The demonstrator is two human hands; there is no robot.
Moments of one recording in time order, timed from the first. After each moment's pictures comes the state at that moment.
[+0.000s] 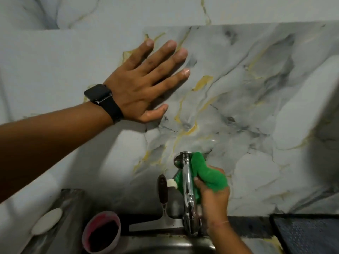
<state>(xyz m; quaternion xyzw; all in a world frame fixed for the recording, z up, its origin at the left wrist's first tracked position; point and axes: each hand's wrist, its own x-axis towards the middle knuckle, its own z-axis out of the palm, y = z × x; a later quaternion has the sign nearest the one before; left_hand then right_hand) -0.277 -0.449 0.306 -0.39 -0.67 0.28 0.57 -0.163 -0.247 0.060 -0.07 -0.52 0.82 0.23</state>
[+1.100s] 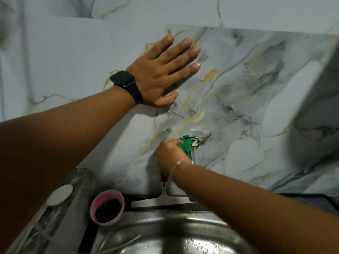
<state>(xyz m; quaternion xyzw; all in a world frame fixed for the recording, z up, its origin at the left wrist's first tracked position) -0.279 -0.450 0.306 -0.40 -0.67 0.26 0.56 -0.172 -0.344 0.160 0.27 -0.85 -0.44 0.06</state>
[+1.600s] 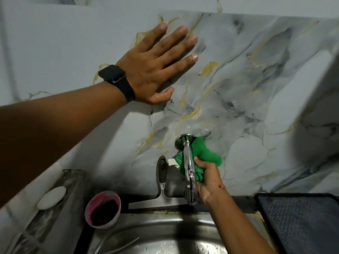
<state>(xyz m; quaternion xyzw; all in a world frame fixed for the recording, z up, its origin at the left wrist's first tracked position) -0.280 -0.451 0.306 -0.39 -0.66 0.28 0.58 -0.155 -0.251 0.086 0.20 0.38 -0.90 0.05</state>
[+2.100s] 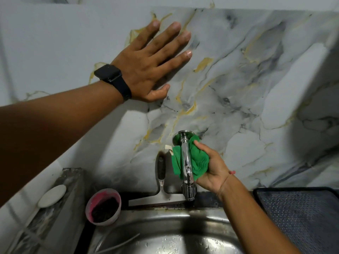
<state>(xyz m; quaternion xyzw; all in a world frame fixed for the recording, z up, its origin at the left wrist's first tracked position) -0.277 -0.449 0.304 -0.38 -0.66 0.29 0.58 -0.152 -0.233 0.123 0.10 0.36 -0.90 0.23</state>
